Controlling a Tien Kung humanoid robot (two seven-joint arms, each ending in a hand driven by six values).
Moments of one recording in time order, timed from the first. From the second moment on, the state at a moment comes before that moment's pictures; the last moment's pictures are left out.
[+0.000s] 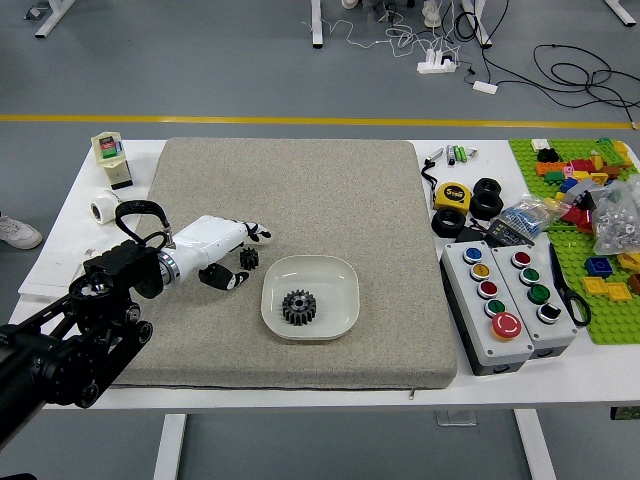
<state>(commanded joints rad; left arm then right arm) -0.61 0.20 -0.94 -0.93 2.27 -0.08 -0.12 0.18 -0.20 1.22 0.18 -1.19 -0.25 -0.22</state>
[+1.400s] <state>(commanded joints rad) -0.61 0.22 -0.96 -1.01 2.27 -0.08 -0.07 0.18 -0.20 1.22 0.18 -1.19 -0.25 -0.22</state>
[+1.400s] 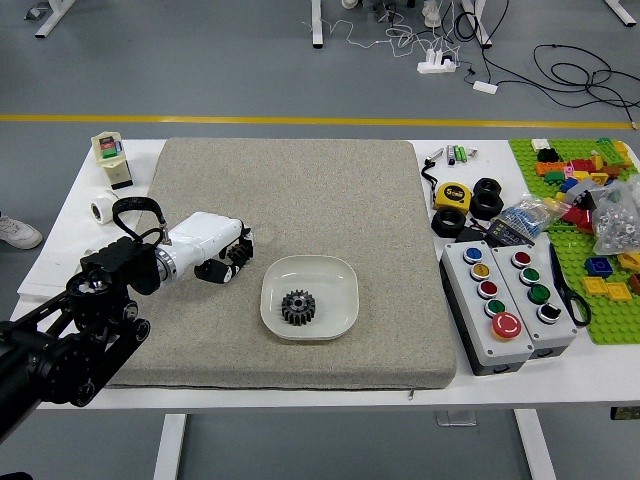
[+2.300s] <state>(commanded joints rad) -0.60 0.21 -0.80 -1.25 2.27 -0.01 -0.06 0.18 -0.20 1.23 0.18 -1.20 -0.25 -0.22</state>
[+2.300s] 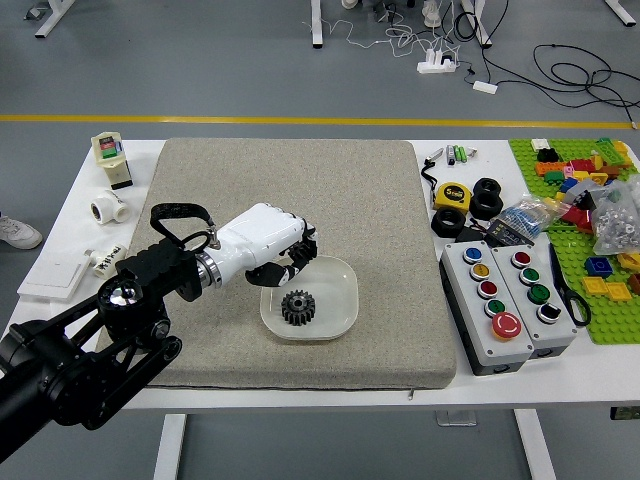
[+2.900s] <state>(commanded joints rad) -0.60 0.18 -0.75 -1.21 2.27 0.11 -0.04 0.18 -0.20 1.23 0.18 -1.19 -0.25 -0.22</state>
